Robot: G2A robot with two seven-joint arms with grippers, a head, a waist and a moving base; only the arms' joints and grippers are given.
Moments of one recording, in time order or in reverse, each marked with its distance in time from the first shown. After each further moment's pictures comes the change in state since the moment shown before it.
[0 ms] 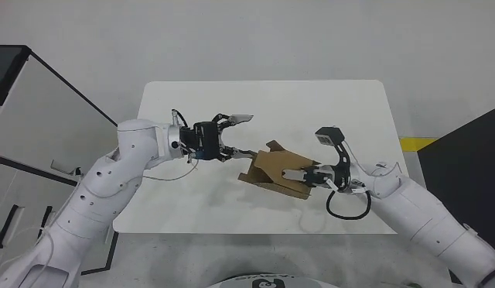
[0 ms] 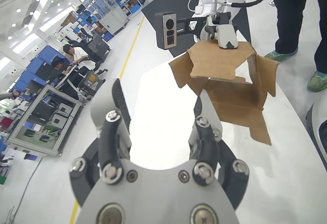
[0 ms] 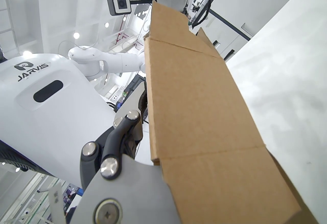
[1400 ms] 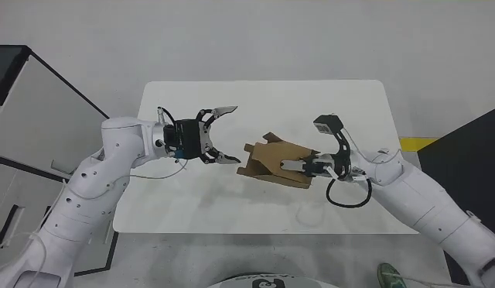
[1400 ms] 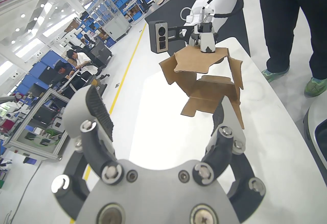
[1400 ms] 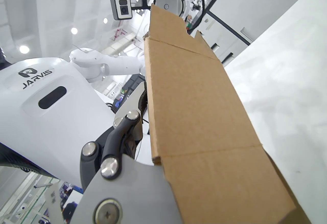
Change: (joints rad) left arm 0.031 0.022 -0.073 -0.020 -0.001 -0.061 0.072; right arm 0.126 0.002 -0.045 0.011 0.003 0.066 0.061
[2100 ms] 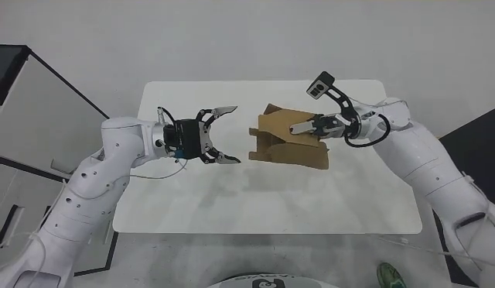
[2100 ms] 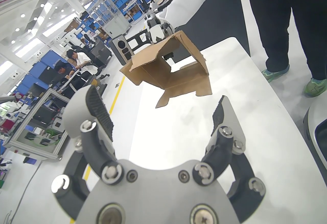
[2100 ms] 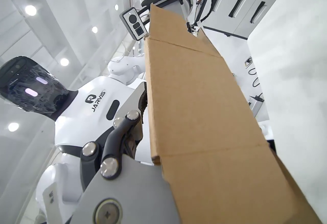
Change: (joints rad) left arm 0.000 0.000 0.000 0.000 0.000 0.000 0.000; right arm 0.263 -0.155 0.061 0.293 0.367 0.533 0.539
